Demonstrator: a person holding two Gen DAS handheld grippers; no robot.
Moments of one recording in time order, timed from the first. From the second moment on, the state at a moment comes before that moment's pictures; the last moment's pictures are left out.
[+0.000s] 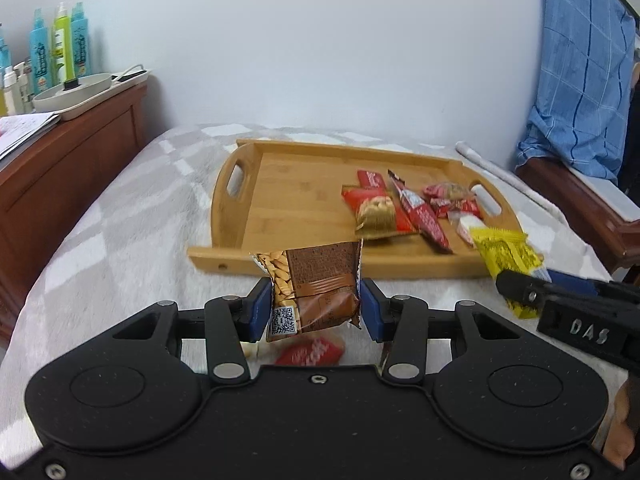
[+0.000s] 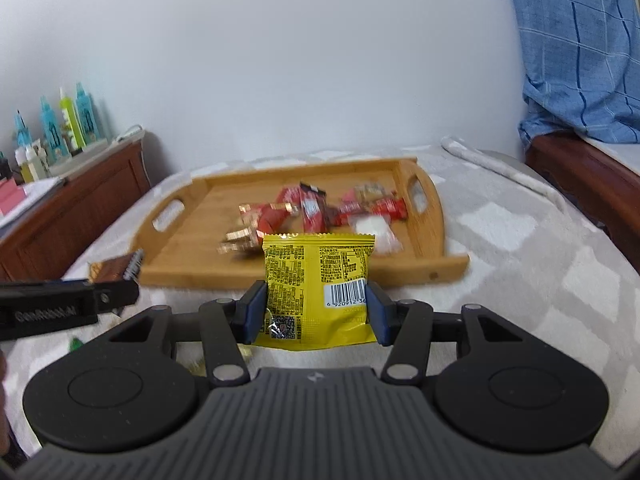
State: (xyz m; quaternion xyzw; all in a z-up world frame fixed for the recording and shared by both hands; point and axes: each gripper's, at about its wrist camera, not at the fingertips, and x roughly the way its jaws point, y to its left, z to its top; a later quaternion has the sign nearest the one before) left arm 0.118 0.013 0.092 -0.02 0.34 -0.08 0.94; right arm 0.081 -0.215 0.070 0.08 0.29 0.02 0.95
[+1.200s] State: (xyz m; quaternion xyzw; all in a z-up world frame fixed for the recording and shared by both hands) left arm 0.253 0.019 0.056 0.01 0.38 -0.13 0.92; right arm 0.319 -0.138 0.082 0.15 0.45 0.13 0.87
